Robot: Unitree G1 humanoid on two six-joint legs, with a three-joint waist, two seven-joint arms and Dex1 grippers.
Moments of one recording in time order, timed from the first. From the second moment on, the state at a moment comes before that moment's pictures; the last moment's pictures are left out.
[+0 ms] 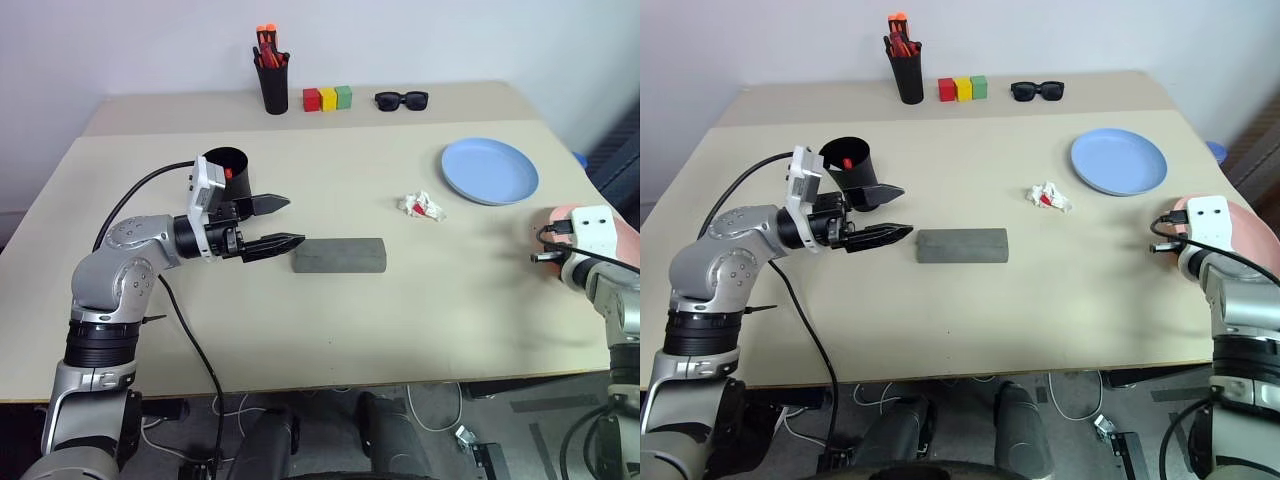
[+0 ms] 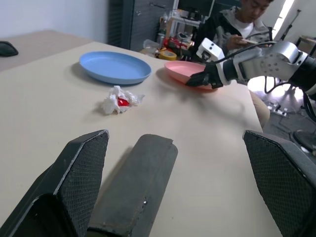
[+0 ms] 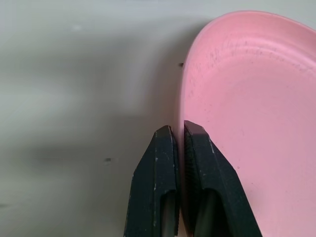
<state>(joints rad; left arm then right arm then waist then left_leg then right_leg) -0.54 0.57 0.09 -0.08 -0.60 0.62 -1.13 -0.42 -0.77 -0.30 0.32 0.16 0.65 0.33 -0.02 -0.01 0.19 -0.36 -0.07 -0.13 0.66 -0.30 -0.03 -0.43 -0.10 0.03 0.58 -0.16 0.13</state>
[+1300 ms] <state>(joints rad) -0.47 0.54 0.10 -0.13 -0.63 0.54 -1.02 -1.14 -0.50 -0.20 1.21 0.11 -0.07 0.56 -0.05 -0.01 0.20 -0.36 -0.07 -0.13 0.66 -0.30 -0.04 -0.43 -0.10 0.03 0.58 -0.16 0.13</state>
